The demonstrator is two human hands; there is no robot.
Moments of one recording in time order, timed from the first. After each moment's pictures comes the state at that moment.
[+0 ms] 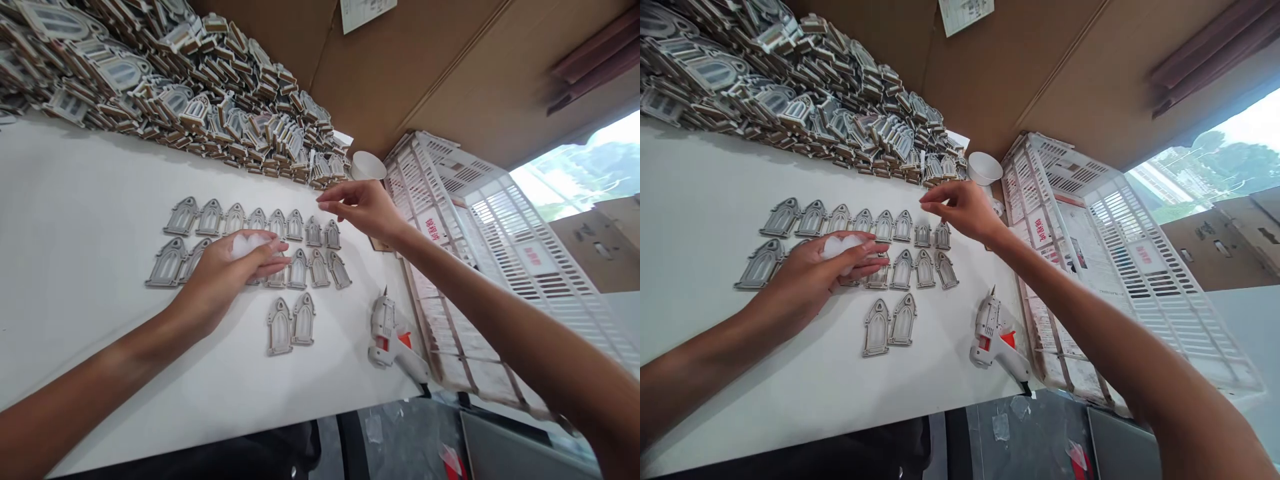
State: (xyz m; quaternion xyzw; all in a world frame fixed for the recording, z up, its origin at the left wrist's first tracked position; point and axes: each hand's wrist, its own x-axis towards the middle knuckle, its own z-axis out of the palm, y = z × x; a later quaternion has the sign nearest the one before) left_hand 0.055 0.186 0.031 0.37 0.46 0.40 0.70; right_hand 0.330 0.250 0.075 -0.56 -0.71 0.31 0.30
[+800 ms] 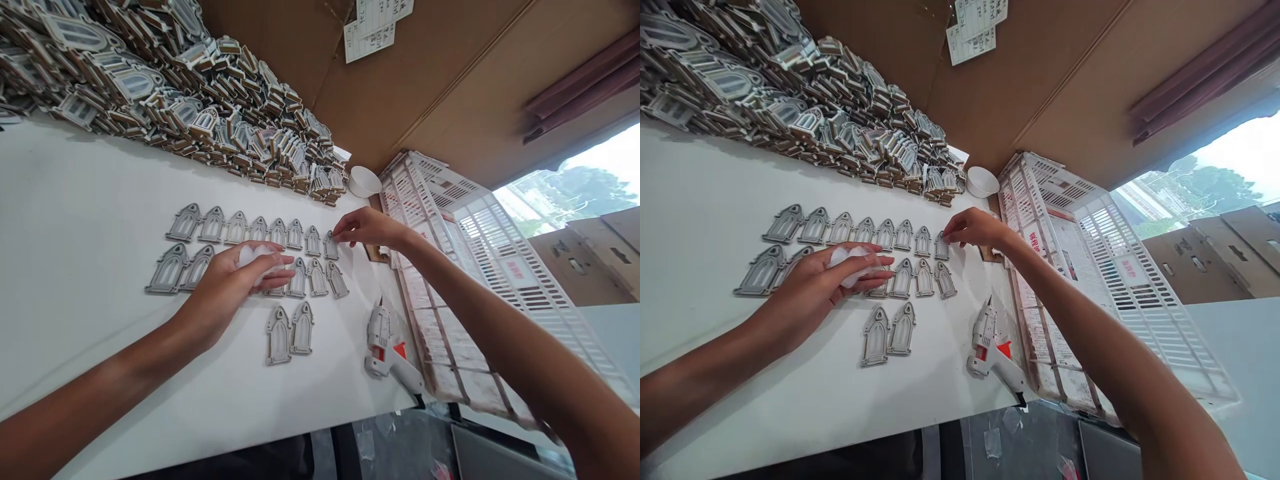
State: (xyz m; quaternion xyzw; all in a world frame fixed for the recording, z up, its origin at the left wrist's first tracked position) left_hand 0.056 0.182 0.042 0.34 0.46 0.37 0.73; right_hand 0.367 0.264 0.076 -0.65 -0.67 0.36 0.05
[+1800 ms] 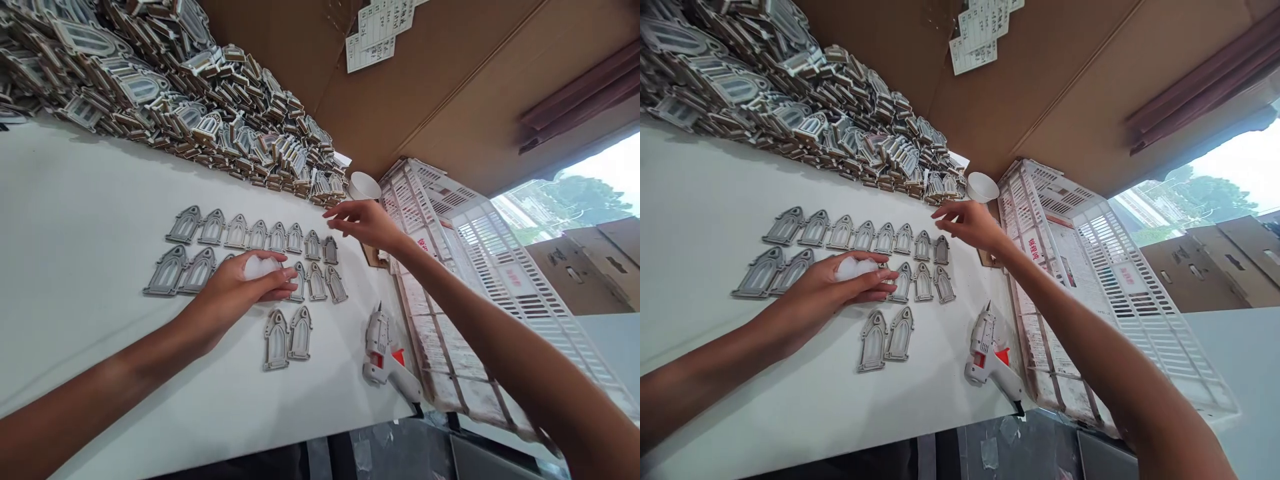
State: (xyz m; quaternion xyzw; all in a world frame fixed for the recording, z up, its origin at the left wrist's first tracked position) left_hand 0.053 0.182 0.032 0.37 0.47 0.30 0.74; right_hand 0.350 0.263 0.080 -0.58 -0.75 0.25 0.18
